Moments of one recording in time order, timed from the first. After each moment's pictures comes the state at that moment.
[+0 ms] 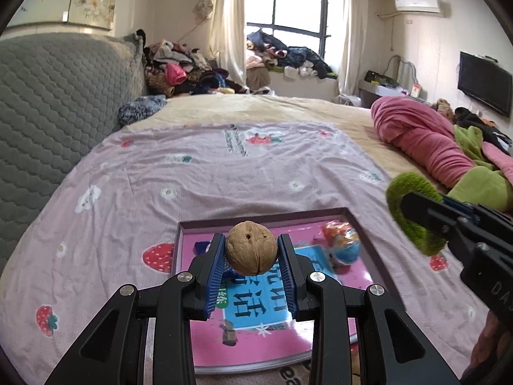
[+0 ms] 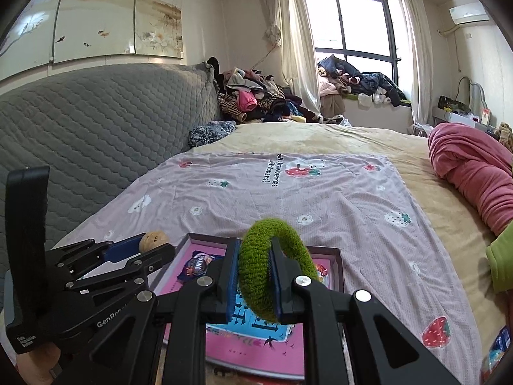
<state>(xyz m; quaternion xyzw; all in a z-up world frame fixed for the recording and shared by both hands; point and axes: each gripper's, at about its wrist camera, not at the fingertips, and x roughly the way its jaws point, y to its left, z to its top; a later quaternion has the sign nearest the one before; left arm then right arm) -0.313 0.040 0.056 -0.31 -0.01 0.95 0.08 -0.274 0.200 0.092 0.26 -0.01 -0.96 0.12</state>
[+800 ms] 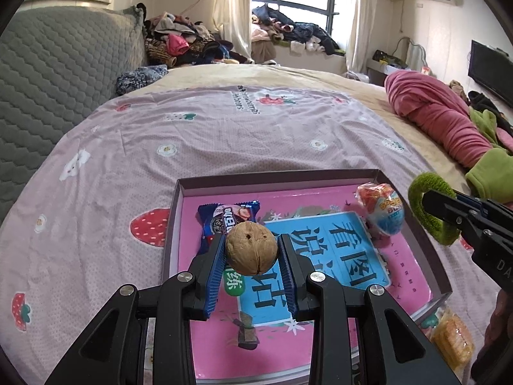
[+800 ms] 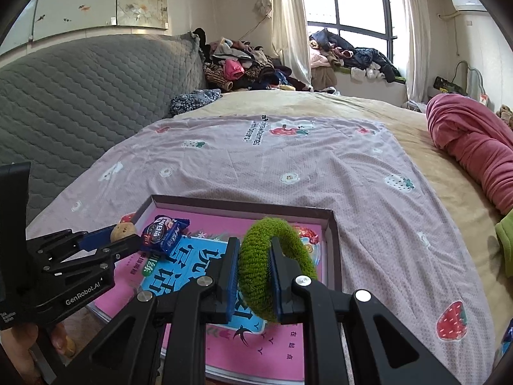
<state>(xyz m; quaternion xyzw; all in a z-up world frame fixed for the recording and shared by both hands) -0.351 0.026 -0.015 -0.36 0.00 0.93 0.07 -0.317 0.212 0.021 0.32 0.00 -0.94 0.10</state>
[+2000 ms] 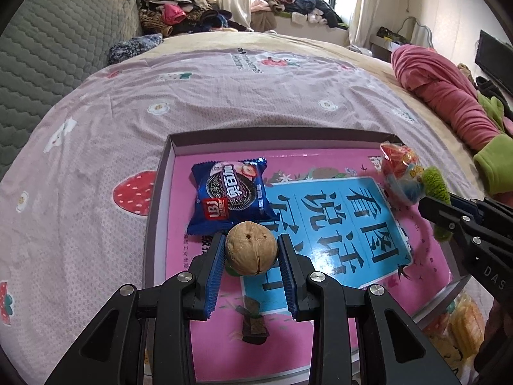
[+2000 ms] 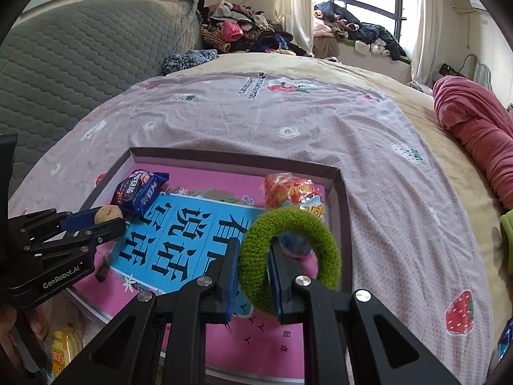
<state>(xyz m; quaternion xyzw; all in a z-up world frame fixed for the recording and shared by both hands) -0.369 0.023 -0.054 -0.43 0.00 0.90 0.08 -0.336 0.207 -0.023 0.40 0.03 -0.91 0.09</state>
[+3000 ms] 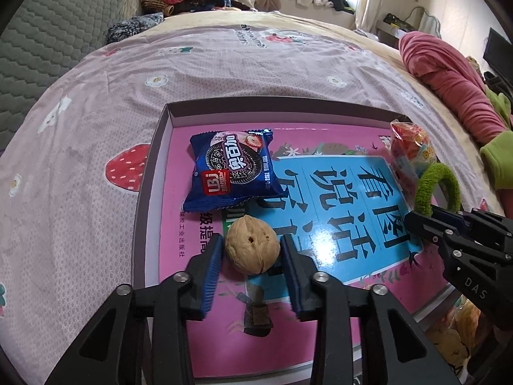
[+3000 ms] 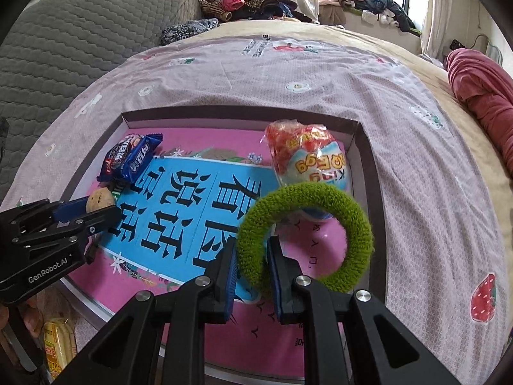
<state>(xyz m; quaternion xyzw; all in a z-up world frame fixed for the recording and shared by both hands) -0.375 0.024 -0.070 -0.47 -0.01 0.88 0.07 -0.351 0.204 -0.058 0.47 0.02 -0.88 0.10</state>
